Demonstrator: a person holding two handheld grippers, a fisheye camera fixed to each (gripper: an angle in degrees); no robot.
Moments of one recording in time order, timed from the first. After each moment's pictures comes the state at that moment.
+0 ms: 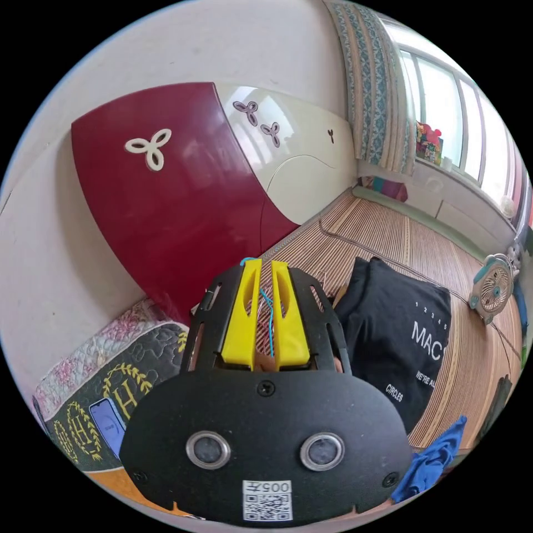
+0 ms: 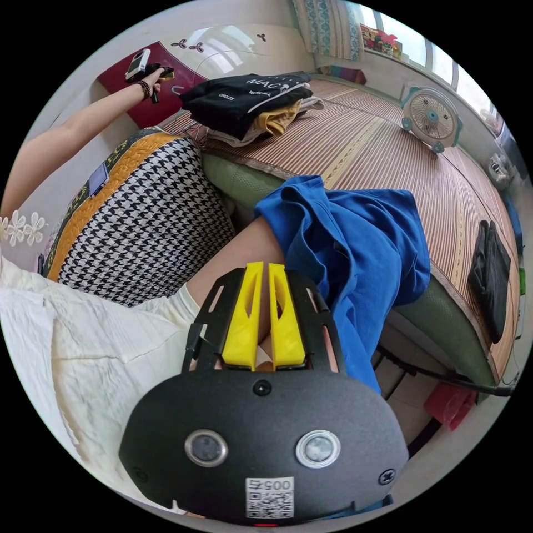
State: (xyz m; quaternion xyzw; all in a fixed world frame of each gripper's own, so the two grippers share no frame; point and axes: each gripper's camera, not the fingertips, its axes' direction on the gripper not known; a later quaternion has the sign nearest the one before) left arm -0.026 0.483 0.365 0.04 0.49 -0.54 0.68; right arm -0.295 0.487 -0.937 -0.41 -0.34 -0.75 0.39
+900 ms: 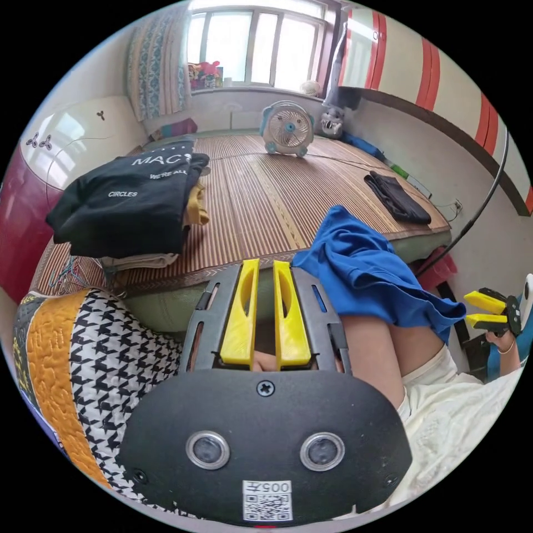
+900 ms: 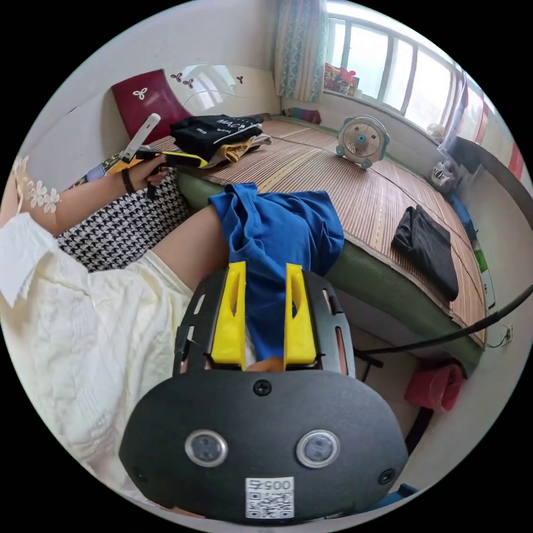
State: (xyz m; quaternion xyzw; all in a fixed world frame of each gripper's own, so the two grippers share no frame) left arm 0.169 0.549 0.017 0.32 0.69 -0.21 0.61; right arm -0.212 0.280 -0.931 -0.28 -0.38 -0.75 0.47
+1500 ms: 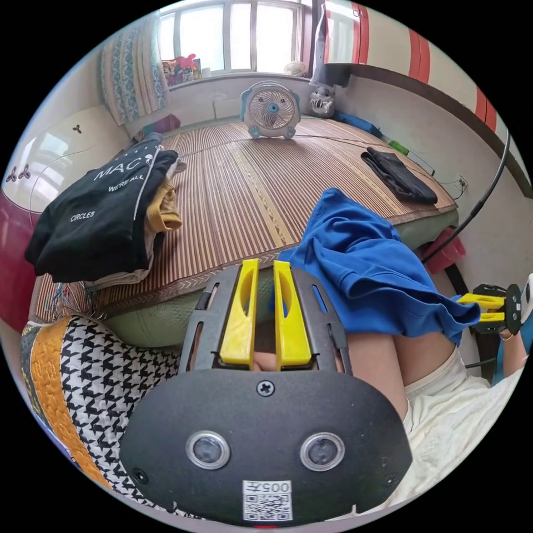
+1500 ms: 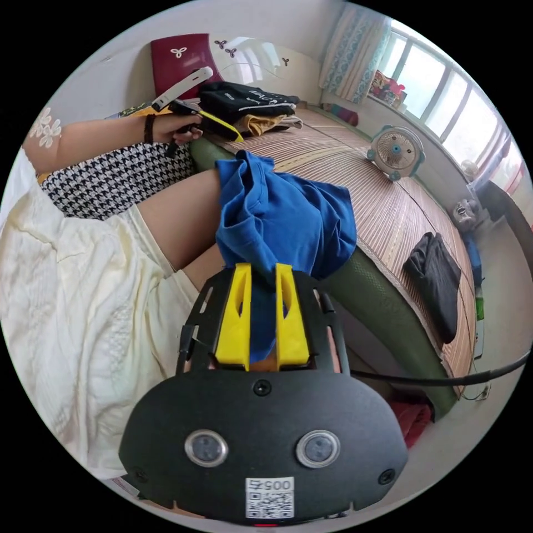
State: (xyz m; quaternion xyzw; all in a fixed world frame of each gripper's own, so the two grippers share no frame) left arm 0.198 0.509 -0.062 0.32 0.68 -0.16 0.64; right arm -0.237 0.314 -0.904 -0.25 -0.38 -0.81 0.37
